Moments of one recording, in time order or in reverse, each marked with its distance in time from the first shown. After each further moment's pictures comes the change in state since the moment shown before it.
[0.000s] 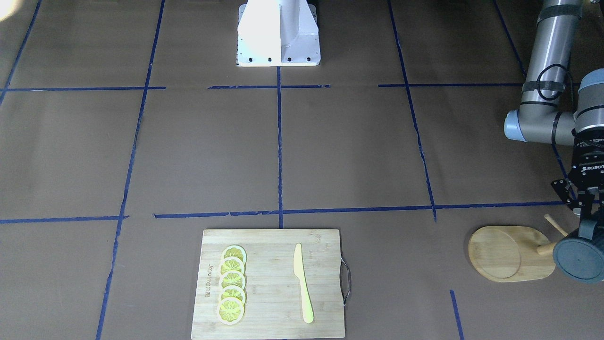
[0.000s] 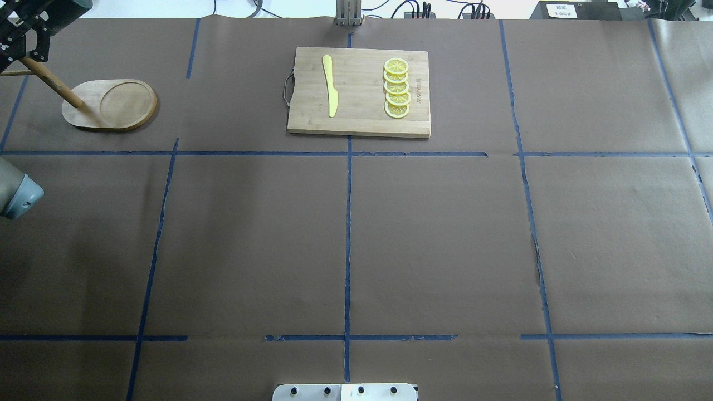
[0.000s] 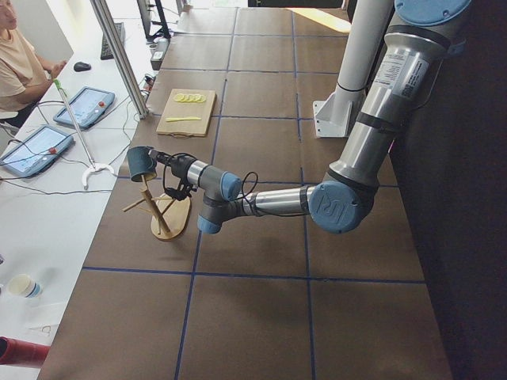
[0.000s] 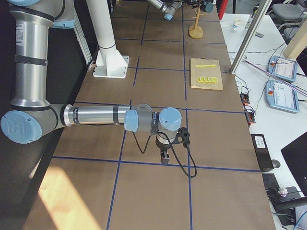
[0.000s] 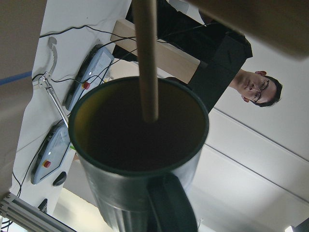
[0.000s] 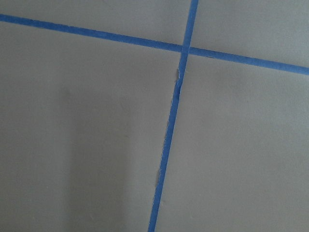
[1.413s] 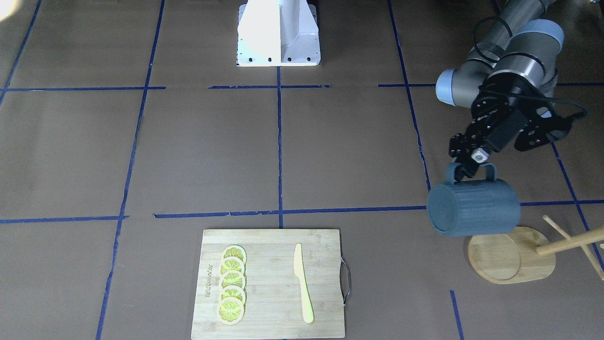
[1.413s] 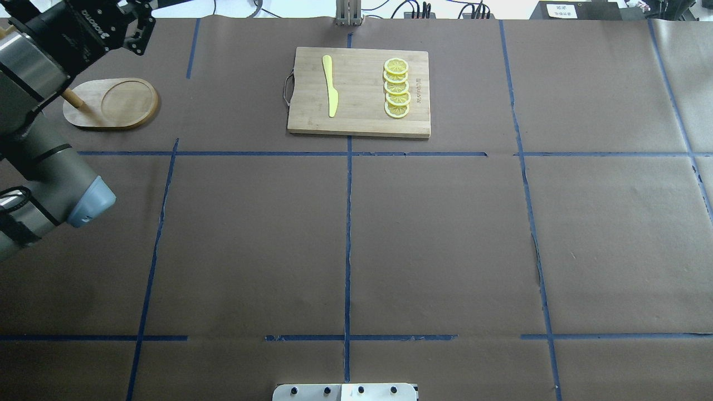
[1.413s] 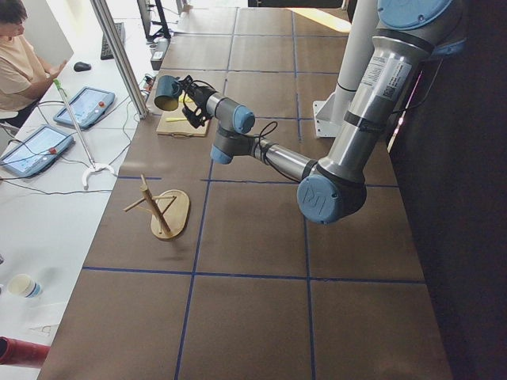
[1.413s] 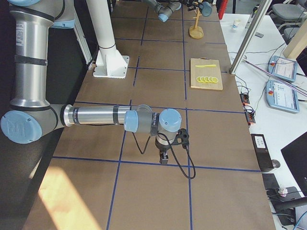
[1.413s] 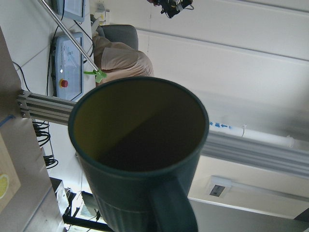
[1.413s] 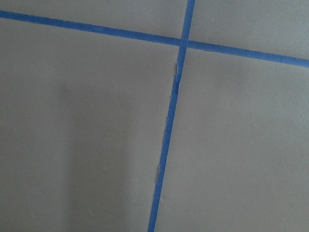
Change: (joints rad) left arm 0.132 -0.035 -0.428 0.297 -0.026 0.245; right arm -0.001 -0.001 -0.005 -0.013 0.001 0.000
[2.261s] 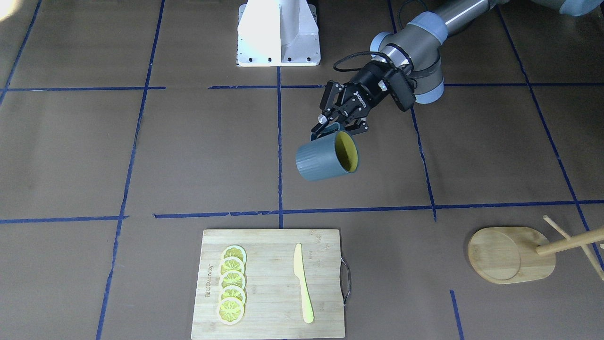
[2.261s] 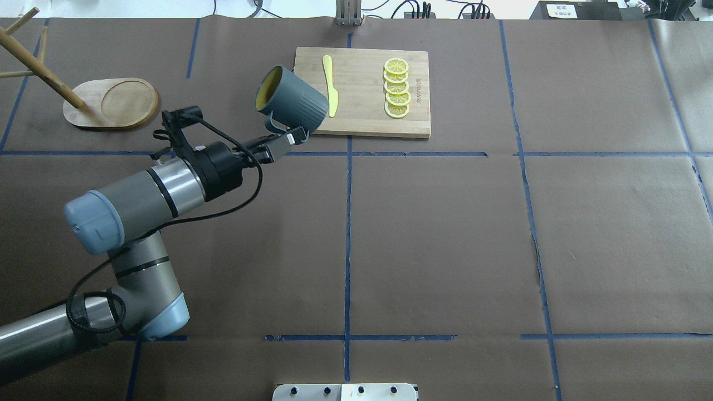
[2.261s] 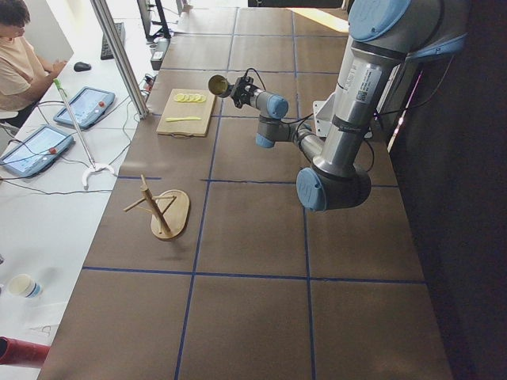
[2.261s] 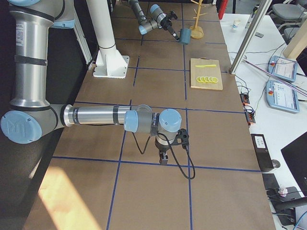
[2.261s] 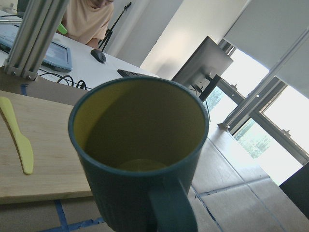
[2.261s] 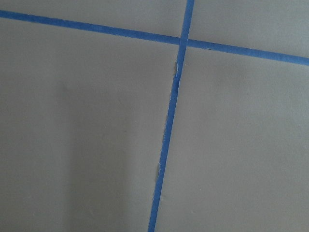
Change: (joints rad) left arm 0.376 -0.037 -0.142 0.283 0.030 1.108; right arm 0.001 0.000 0.000 -0.005 0.002 0.000
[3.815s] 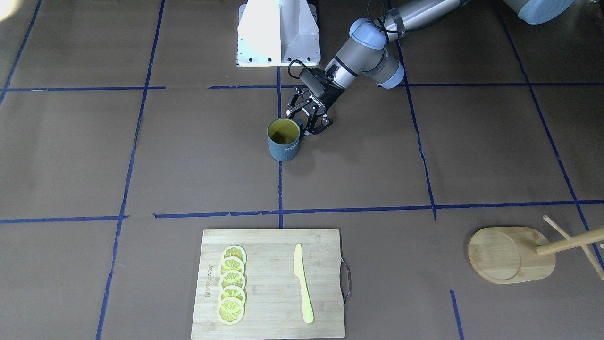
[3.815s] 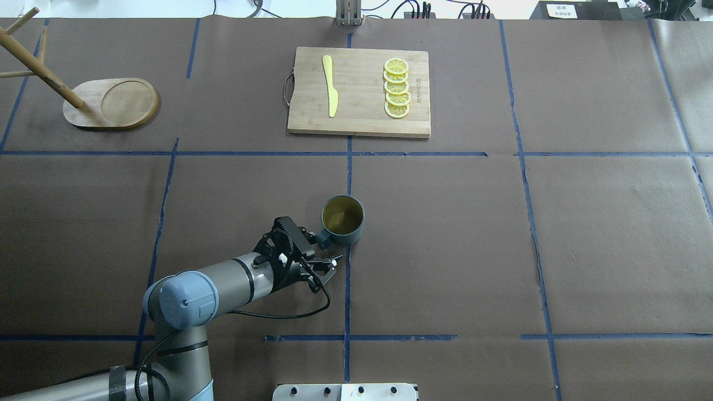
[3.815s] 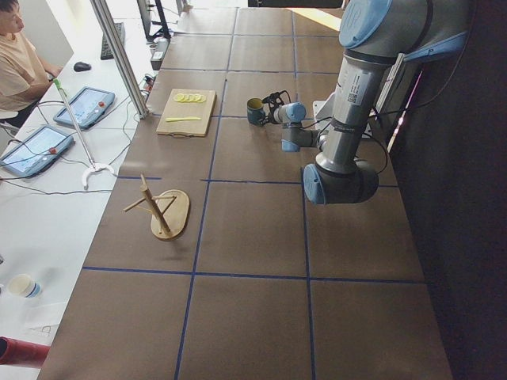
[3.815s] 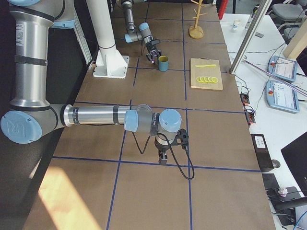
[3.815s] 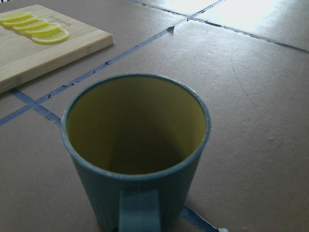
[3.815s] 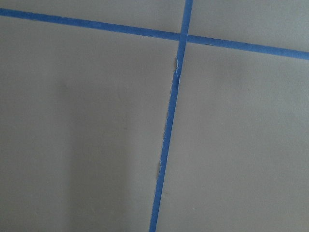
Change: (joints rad) left arm 0.293 -0.039 0.108 0.307 0.011 0.936; right arm -0.001 0.000 0.003 -0.018 0.002 0.002
